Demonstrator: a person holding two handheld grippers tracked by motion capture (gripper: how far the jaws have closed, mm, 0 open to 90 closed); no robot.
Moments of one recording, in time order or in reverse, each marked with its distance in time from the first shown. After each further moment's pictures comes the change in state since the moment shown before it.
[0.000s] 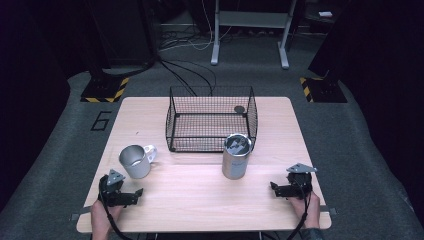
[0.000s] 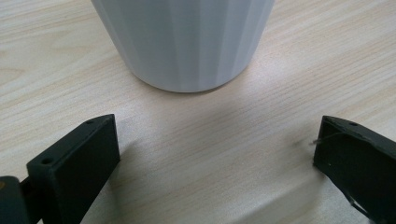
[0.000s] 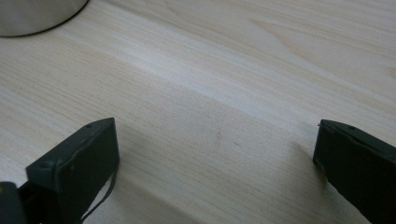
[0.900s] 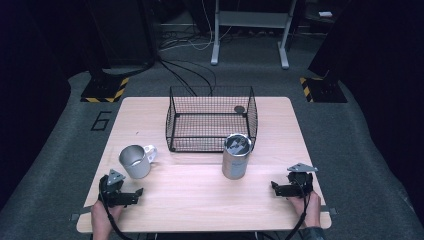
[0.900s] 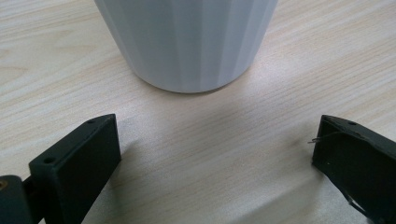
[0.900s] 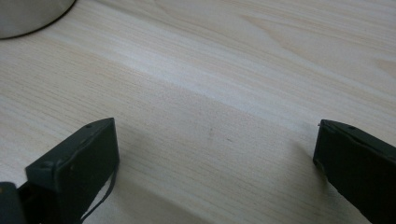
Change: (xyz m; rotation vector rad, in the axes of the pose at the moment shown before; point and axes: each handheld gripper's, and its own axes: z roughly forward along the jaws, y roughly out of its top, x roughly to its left) left arm -0.001 0.000 0.001 -0.011 0.018 -0.010; right arm 0.000 0.001 -0.001 0.019 -0.027 0.028
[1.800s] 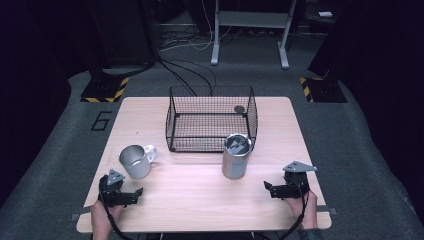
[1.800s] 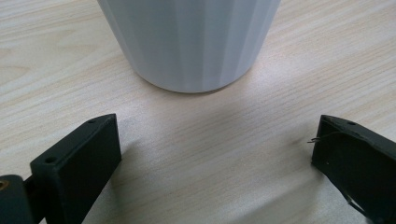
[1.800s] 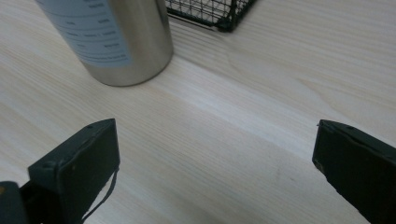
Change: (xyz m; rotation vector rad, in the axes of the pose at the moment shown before) left arm 0.000 0.000 -0.001 0.010 0.000 -0.004; right arm 0.032 0.025 -0.033 -0.085 0.119 -0.056
